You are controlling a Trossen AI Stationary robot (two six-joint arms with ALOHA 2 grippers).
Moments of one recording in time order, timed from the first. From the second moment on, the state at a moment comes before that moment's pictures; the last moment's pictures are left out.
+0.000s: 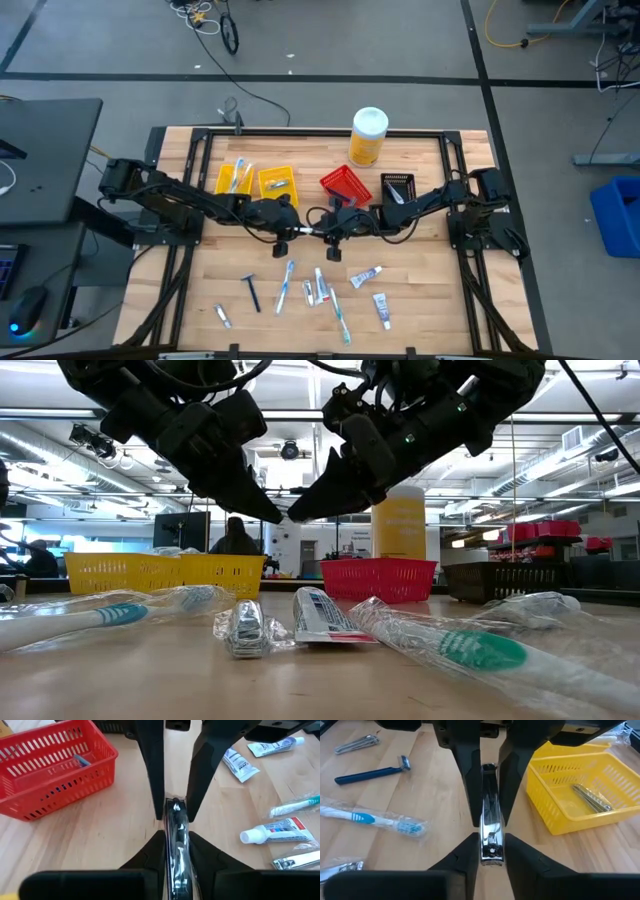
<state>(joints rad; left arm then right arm) -0.09 1.46 0.63 0.24 -0.07 -0.10 0.12 1.83 0.97 0.33 0.15 0.02</state>
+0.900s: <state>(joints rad) 0.13 1.30 0.74 -0.35 -0.38 -0.38 0.12 1.83 0.97 0.14 0.29 0.15</state>
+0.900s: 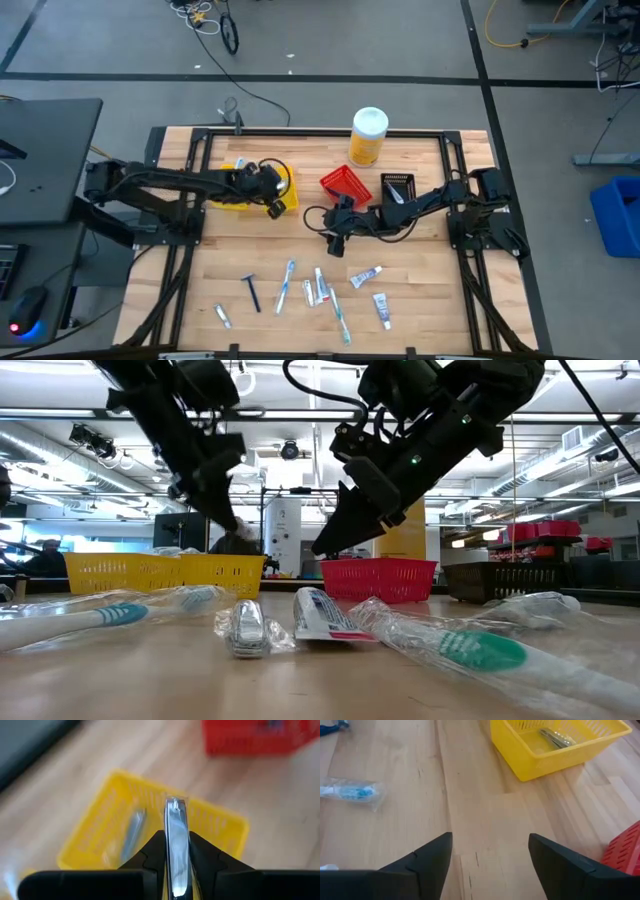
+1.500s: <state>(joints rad) 0.23 1.56 0.73 -0.23 -0.27 -0.30 0.12 1.83 0.97 0.14 0.28 0.15</state>
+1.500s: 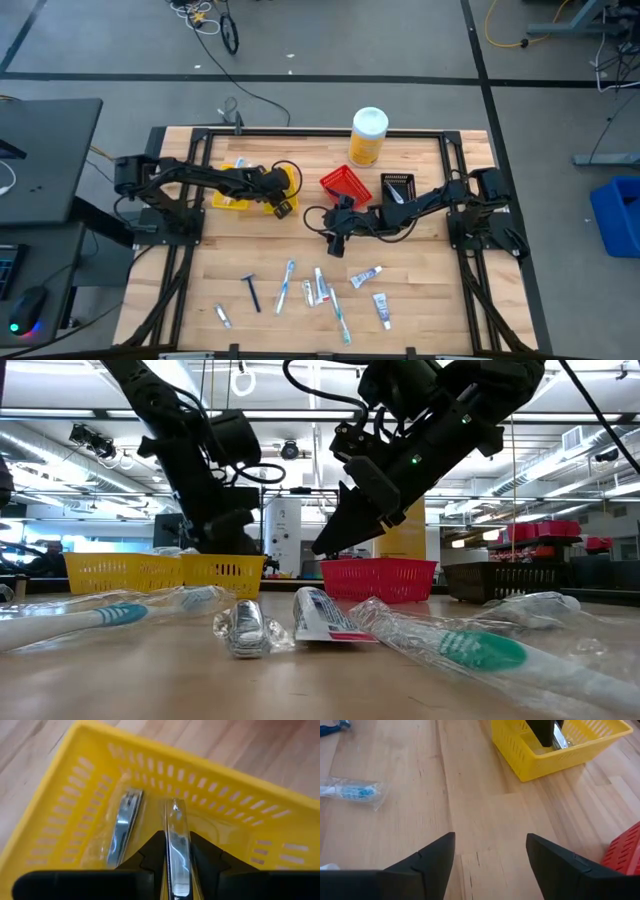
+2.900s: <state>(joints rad) 0.04 1.20 0.94 -0.68 -0.30 -0.25 0.23 1.47 0.97 -0.47 0.22 0.39</state>
